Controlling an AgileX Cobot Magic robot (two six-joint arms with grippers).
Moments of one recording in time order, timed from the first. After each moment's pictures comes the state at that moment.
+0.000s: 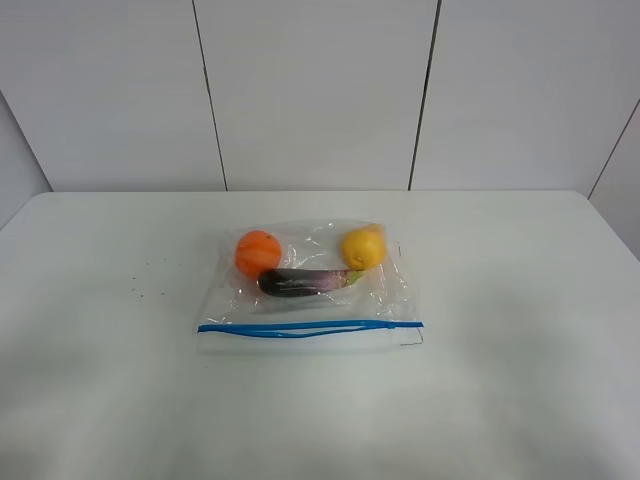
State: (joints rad) left arm 0.01 -0.01 -0.49 -0.05 1.05 0.09; right arm -0.01 0.01 -0.50 0.07 1.03 -0.05
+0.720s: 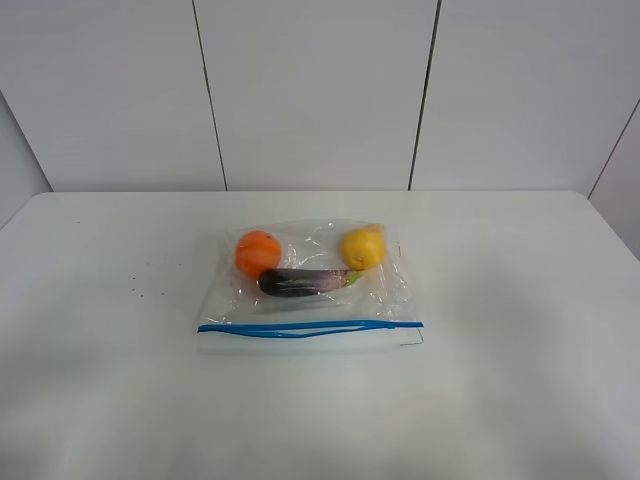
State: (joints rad) left arm 0.01 -0.01 -0.49 -0.05 1.05 0.09; right arm -0.01 0.28 -0.61 0.09 1.03 -0.05
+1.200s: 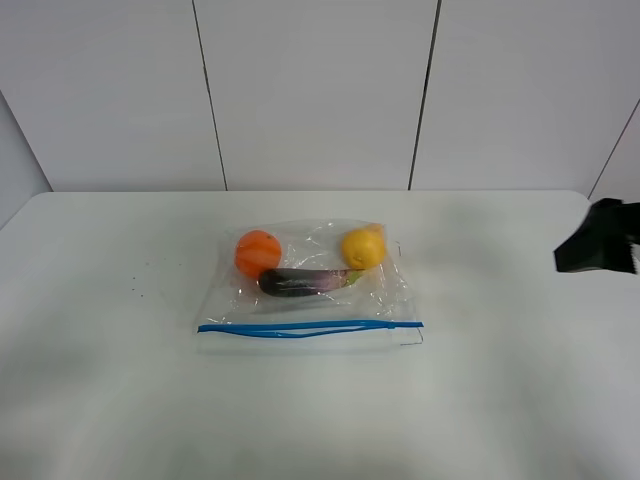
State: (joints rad) left arm 0.01 -0.01 -0.49 -0.05 1.05 0.09; right arm -0.01 1.12 -0.89 0.25 0.98 -0.08
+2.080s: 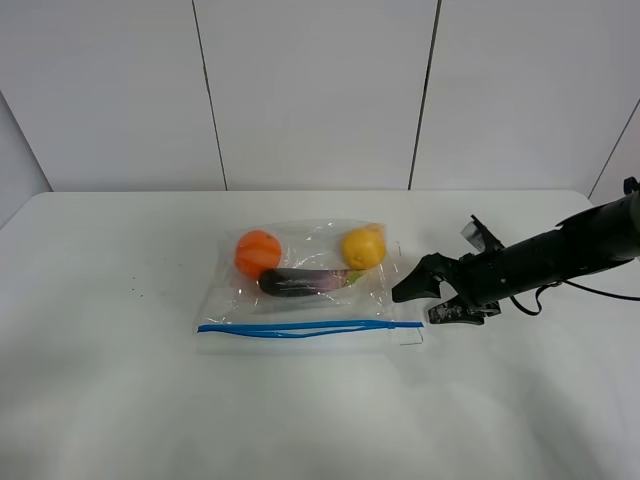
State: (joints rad) left arm 0.01 -0.01 -0.49 -0.05 1.05 0.09; right arm -0.01 2.05 -0.97 1.27 0.85 -1.03
